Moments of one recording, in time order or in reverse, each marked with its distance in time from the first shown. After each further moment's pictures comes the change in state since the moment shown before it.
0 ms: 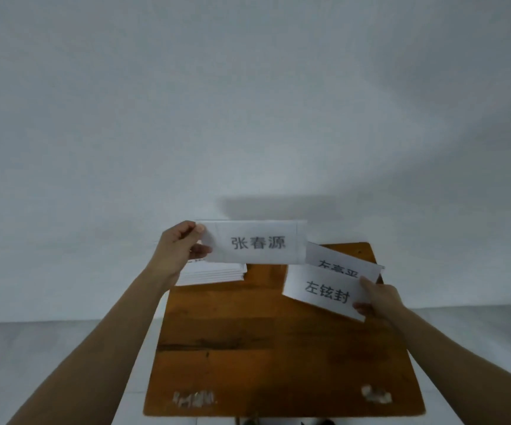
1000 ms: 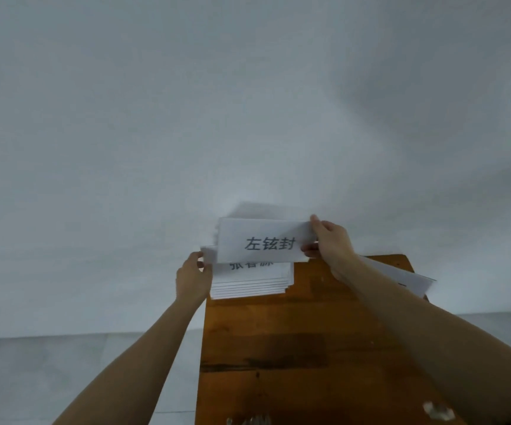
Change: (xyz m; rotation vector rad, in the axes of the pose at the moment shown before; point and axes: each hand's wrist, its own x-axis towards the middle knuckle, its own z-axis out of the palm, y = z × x) left_hand 0.063 -0.094 -0.102 0.552 0.195 -0.031; right_hand -0.107 -0.144 0.214 0.064 -0.129 -0.406
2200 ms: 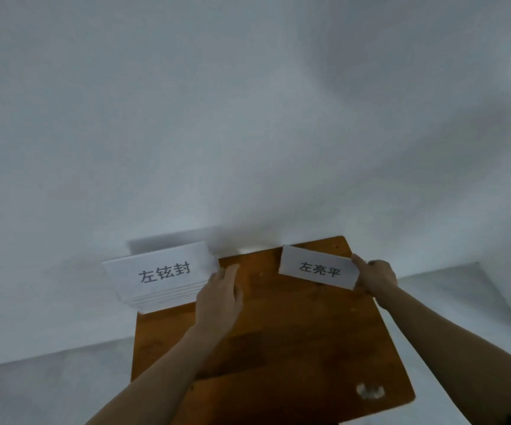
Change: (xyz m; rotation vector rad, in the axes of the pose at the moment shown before) left_hand -0.075 0.091 0.152 0.411 -0.171 0.506; right_hand 0.060 0.137 -0.237 -0.487 0.383 0.393
